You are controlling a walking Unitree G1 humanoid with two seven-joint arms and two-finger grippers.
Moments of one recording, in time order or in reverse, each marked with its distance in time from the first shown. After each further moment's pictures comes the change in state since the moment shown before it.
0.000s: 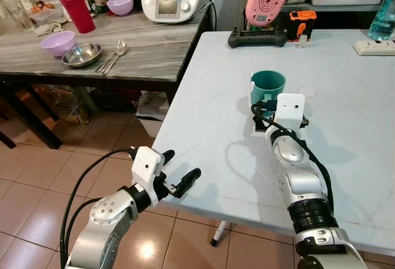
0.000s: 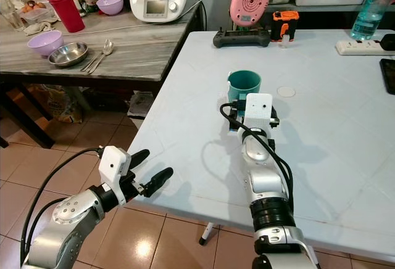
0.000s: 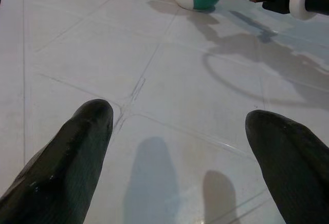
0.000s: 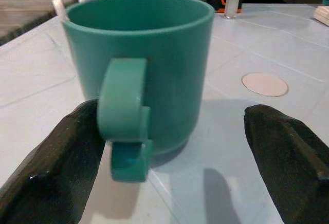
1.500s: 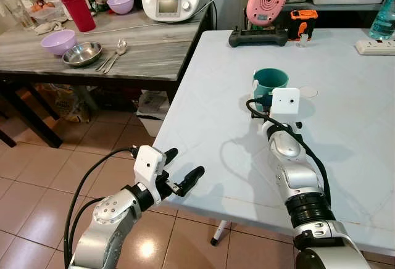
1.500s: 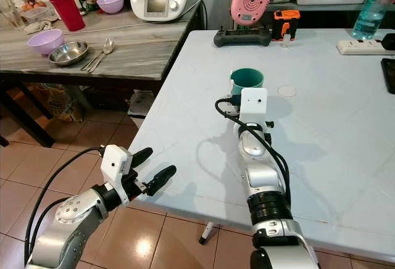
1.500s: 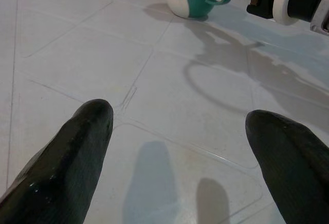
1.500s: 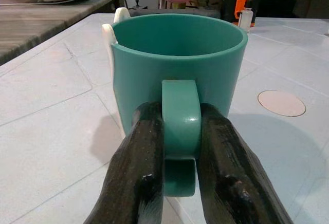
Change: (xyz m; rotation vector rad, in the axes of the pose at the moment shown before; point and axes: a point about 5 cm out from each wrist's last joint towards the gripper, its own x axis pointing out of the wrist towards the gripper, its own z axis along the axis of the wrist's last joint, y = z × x) left arm 0.004 -0.004 0.002 -0.028 -0.036 -0.017; right arm 0.004 0.005 0.007 -0.013 -0.037 0.031
